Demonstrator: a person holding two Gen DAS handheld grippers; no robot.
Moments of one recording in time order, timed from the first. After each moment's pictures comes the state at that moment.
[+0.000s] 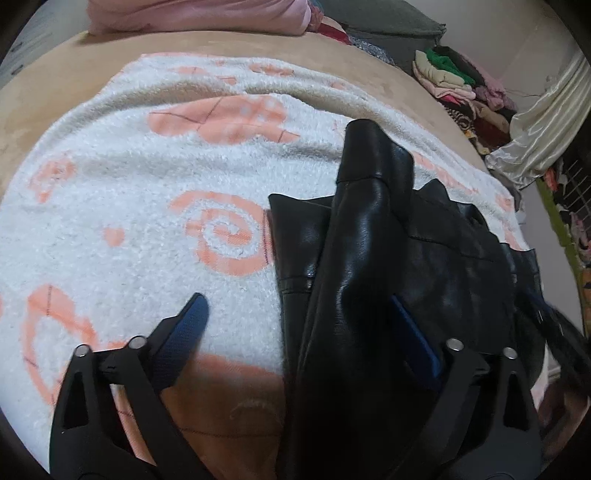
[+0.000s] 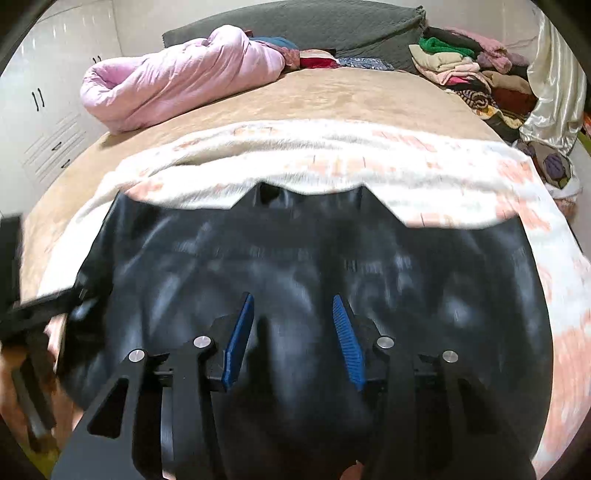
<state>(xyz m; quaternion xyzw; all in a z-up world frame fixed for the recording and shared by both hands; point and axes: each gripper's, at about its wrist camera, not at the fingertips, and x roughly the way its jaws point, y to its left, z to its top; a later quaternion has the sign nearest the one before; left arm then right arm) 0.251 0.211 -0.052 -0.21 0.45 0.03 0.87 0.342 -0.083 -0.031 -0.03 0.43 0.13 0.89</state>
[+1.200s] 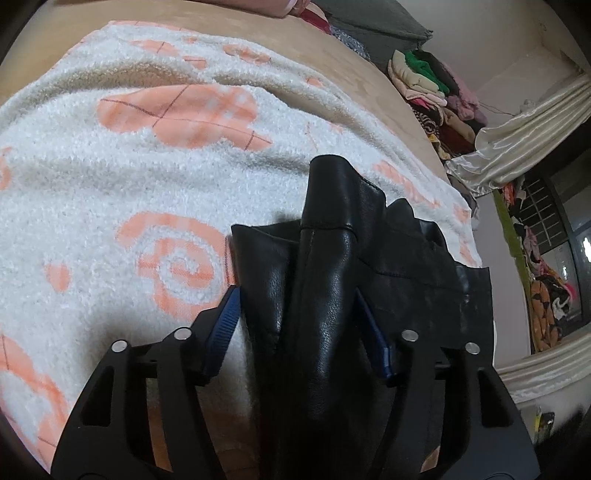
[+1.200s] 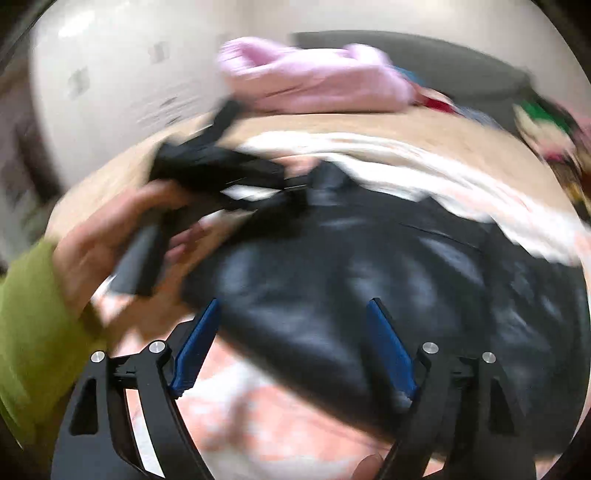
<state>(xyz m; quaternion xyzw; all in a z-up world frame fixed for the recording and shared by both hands) 0.288 0.238 -0.056 -0.30 0.46 -0.06 0.84 0.206 -0.003 -0.024 -0.14 0.36 0.35 0.85</state>
